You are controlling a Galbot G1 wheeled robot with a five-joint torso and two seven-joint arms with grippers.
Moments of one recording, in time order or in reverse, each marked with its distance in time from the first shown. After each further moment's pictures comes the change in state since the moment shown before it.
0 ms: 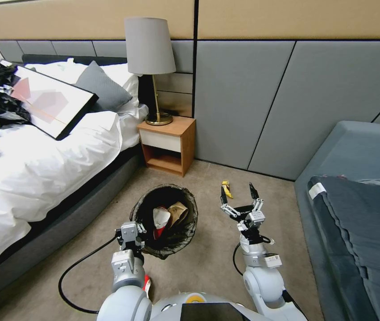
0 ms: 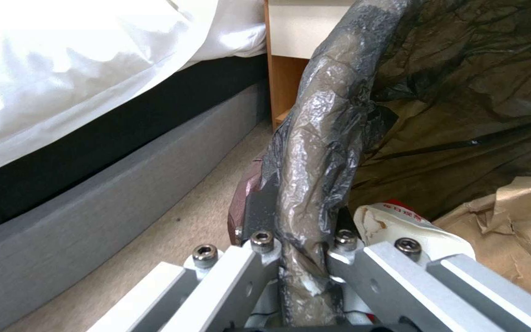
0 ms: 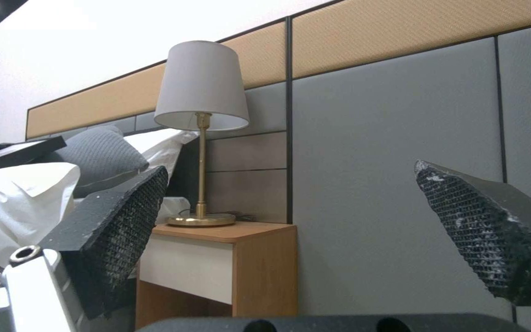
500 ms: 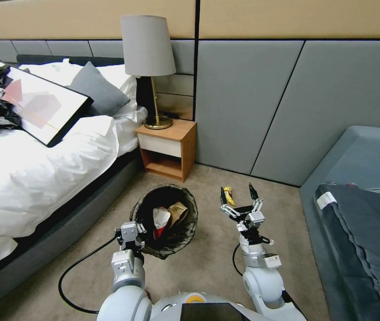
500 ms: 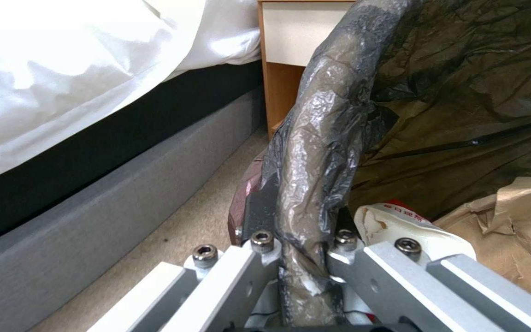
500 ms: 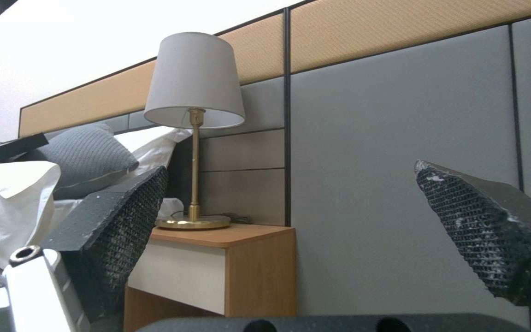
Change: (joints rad) left arm 0.000 0.000 0.000 0.000 0.000 0.000 0.000; right arm 0.003 0.000 0.000 0.000 0.000 0.000 -0.002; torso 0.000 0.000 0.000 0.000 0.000
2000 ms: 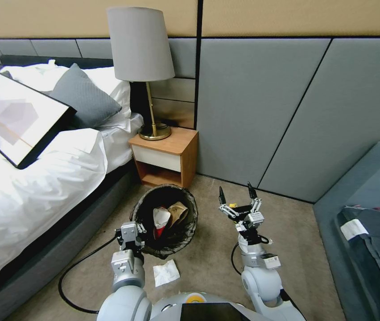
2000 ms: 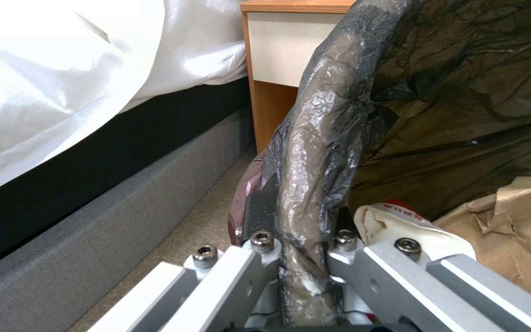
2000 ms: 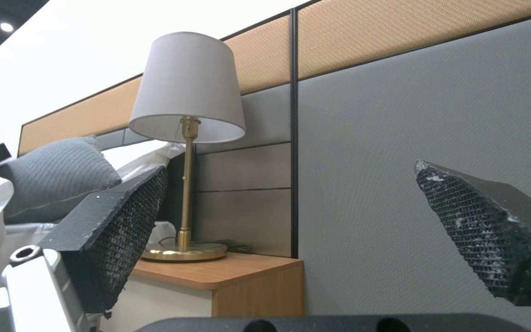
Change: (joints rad) left arm 0.000 0.000 0.000 0.000 0.000 0.000 0.000; right arm 0.026 0.009 -0.005 -0.017 -0.003 0.060 -0.032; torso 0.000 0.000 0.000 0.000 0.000
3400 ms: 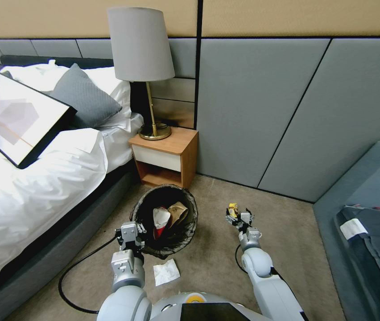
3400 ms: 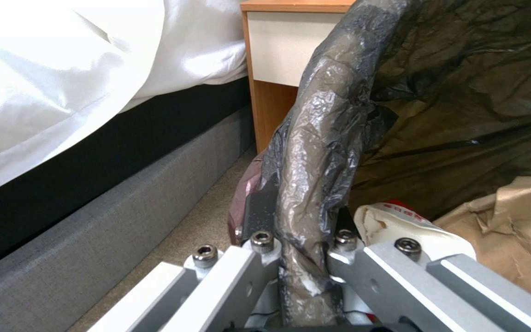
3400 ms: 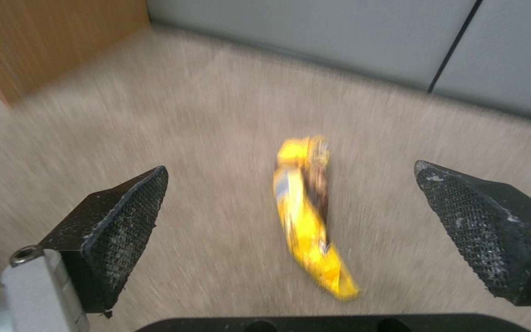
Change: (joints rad) left arm 0.000 0.000 0.000 0.000 0.000 0.000 0.000; right arm 0.330 -0.066 0.039 -0.659 0.098 -0.675 0.166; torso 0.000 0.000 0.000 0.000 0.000
